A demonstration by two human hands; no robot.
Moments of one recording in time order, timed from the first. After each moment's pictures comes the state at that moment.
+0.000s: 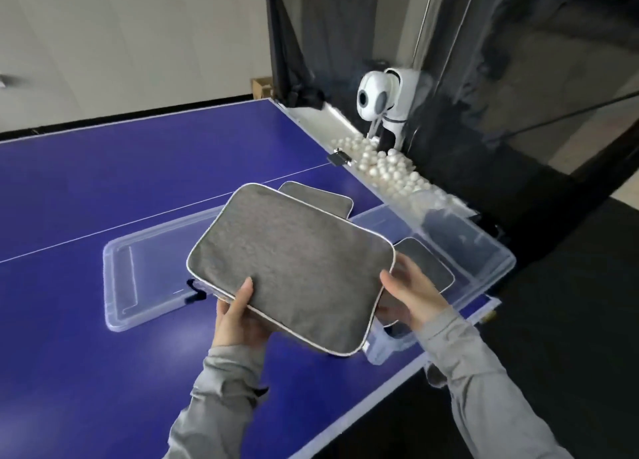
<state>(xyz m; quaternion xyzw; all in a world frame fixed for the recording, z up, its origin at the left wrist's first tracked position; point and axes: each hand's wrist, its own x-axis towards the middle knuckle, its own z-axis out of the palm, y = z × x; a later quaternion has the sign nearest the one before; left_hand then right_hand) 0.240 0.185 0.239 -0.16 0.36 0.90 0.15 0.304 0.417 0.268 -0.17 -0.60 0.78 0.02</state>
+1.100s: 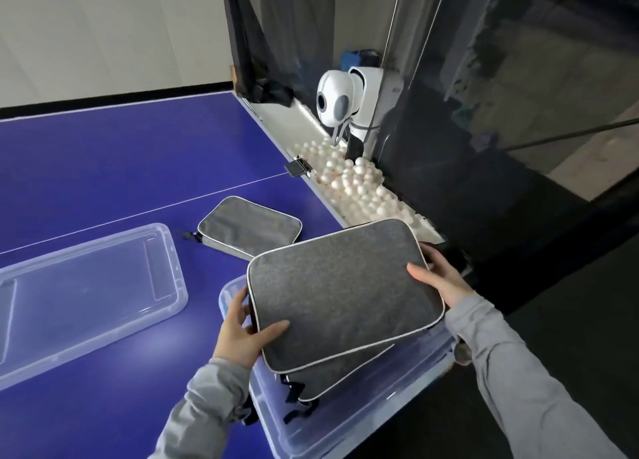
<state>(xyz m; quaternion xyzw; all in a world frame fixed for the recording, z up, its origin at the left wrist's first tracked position) 0.170 0.369 0.202 -0.06 0.65 0.74 0.18 0.219 0.686 0.253 -0.23 -0.67 0.71 0.02</state>
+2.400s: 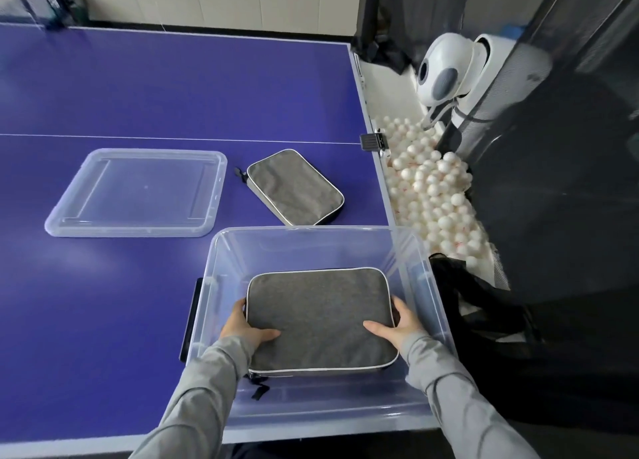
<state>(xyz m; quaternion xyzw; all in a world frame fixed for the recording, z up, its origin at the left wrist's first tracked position) 0.203 0.443 0.107 -0.33 0.76 0.54 0.16 0.164 0.730 0.112 -0.14 -0.82 0.51 -0.22</state>
